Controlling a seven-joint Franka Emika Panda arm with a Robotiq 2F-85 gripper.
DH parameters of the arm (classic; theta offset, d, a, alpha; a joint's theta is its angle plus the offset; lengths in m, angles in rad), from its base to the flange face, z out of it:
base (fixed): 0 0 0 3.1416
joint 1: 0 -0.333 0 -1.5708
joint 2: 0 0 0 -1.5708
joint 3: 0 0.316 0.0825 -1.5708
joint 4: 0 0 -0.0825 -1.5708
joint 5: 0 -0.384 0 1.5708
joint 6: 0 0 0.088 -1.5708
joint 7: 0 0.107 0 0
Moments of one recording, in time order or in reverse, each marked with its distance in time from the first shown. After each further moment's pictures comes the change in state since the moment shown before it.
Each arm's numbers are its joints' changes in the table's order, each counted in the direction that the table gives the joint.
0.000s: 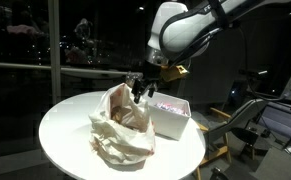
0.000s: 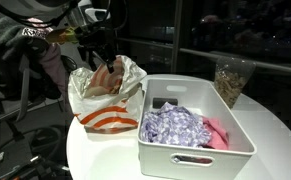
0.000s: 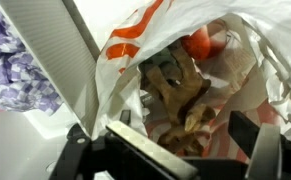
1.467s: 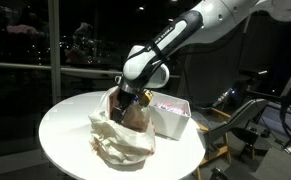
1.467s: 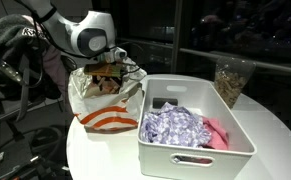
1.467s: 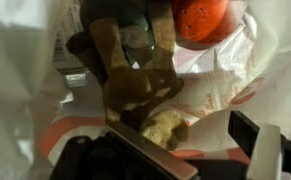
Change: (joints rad) arm -0.157 -0.508 -0.120 -0.269 -0.153 -0.153 -0.556
